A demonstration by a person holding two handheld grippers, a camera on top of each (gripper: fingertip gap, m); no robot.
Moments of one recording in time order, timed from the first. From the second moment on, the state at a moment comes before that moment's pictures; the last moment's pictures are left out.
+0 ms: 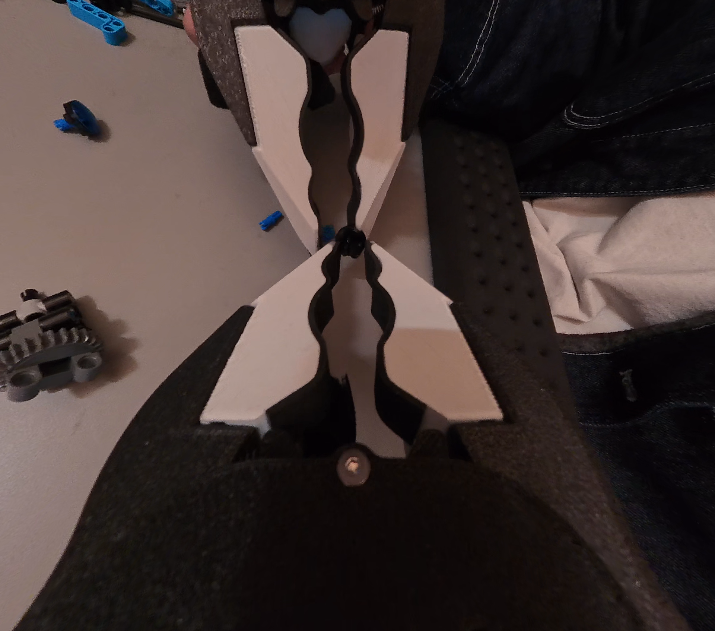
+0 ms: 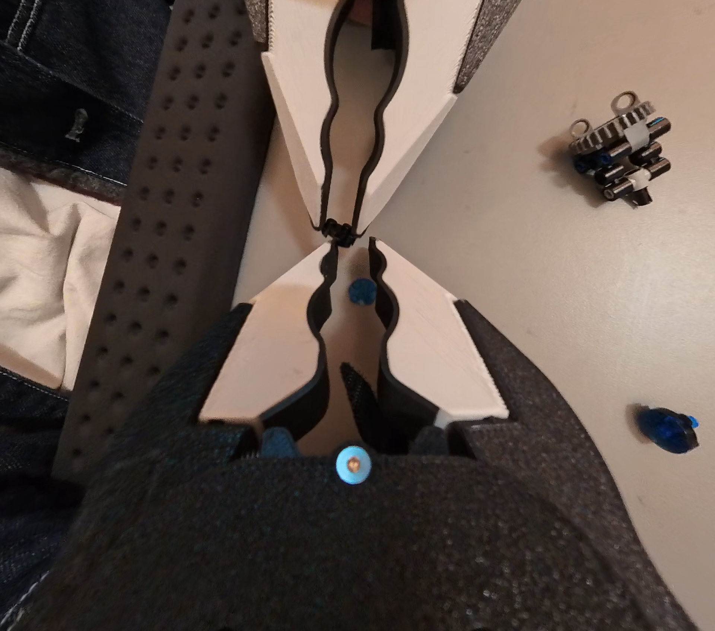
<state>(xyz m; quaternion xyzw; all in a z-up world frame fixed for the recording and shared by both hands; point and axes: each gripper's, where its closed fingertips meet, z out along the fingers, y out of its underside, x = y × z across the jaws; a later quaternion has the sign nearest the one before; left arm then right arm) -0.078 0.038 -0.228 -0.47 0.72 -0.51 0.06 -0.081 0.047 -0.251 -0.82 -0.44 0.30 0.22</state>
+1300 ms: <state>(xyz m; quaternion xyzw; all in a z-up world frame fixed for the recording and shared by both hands) -0.072 0.032 -0.245 -0.49 0.73 -0.46 0.07 -0.059 0.034 -0.266 -0.85 -0.37 0.17 0.34</state>
